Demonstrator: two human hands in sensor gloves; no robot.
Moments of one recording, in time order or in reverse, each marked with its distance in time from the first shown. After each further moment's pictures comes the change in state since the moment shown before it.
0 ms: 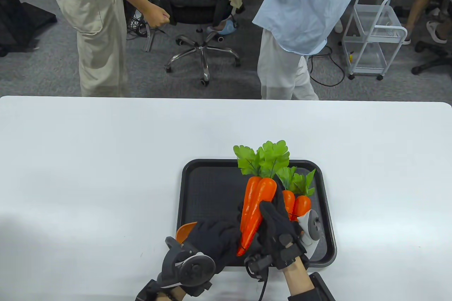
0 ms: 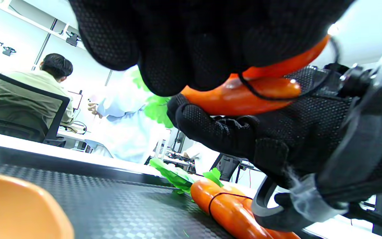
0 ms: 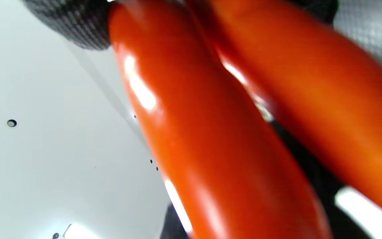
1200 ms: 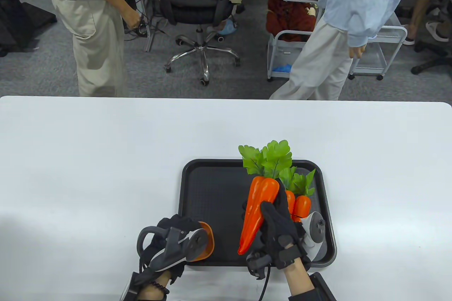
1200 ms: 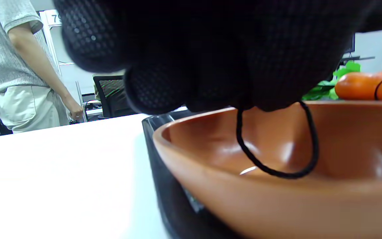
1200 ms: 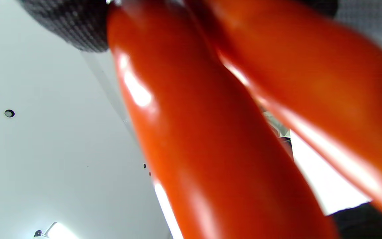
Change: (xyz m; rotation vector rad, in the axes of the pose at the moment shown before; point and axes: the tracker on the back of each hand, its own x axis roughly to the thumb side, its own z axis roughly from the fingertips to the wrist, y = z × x) left_hand -0.051 -0.013 -0.005 -0.355 0.287 -0.495; right_hand 0.000 -0.005 0.002 -0.023 -0.014 0.085
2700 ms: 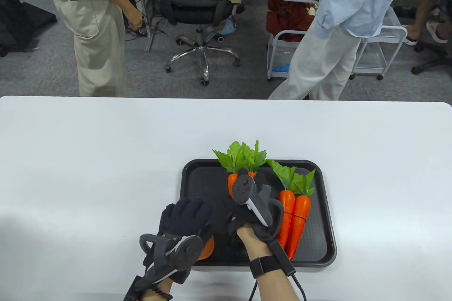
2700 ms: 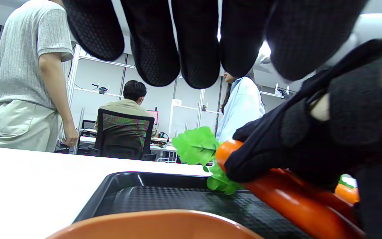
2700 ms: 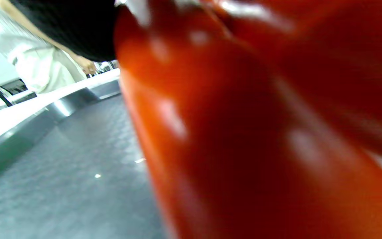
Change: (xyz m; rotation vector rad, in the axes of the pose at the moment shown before) left_hand -0.002 0.034 0.019 0.294 0.055 0.274; right_hand -0.015 0.078 -0.080 -0.113 0.443 1.593
